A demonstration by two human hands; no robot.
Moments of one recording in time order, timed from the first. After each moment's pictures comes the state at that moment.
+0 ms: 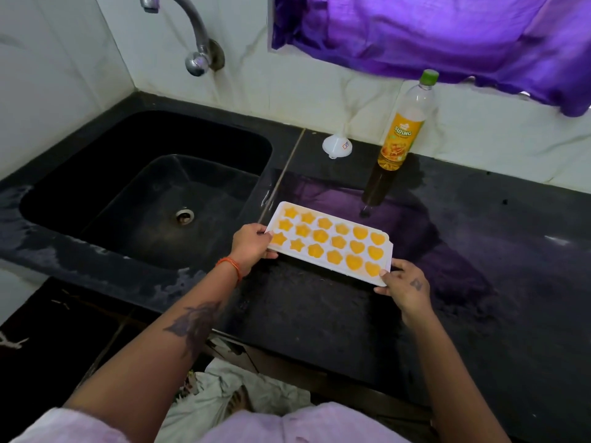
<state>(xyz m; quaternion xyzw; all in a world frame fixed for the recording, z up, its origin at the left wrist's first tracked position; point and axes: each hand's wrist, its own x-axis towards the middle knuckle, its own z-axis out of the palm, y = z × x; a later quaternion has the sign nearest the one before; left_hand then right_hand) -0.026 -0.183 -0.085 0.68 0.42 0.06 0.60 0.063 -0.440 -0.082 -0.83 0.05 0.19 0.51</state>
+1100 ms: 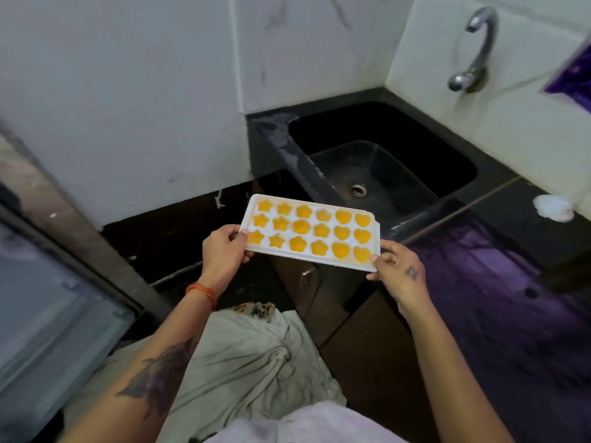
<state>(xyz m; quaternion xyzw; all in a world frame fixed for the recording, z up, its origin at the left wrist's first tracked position) -0.397 -0.214 -0.072 0.50 0.65 0.38 0.41 -0.140 -0.303 -0.047 -0.77 -0.37 0.32 0.41</state>
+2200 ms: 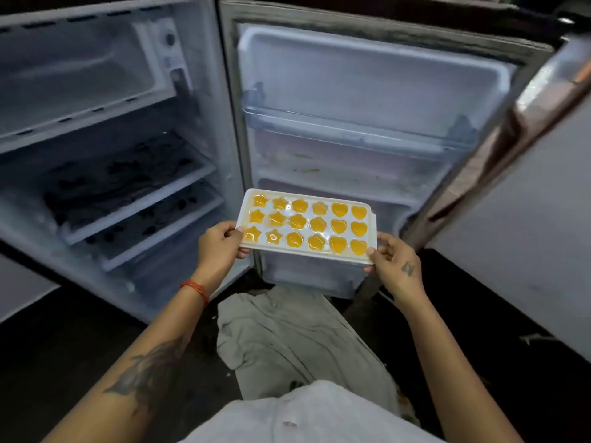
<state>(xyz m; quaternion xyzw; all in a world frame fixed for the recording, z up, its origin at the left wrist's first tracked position) -0.844 -0.469 -0.084 0.02 0.81 0.57 0.10 -0.693 -0.229 -0.068 -0.35 -0.77 0.51 0.16</state>
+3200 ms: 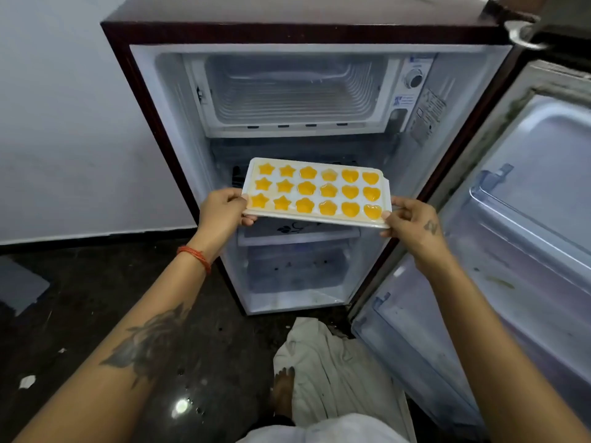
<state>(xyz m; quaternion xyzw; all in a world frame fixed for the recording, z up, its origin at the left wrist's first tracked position) -0.956 -0.657 -0.031 -0.22 0.76 0.61 -0.08 -0.996 -0.368 -0.035 -0.03 -0.82 0.57 -0.02</state>
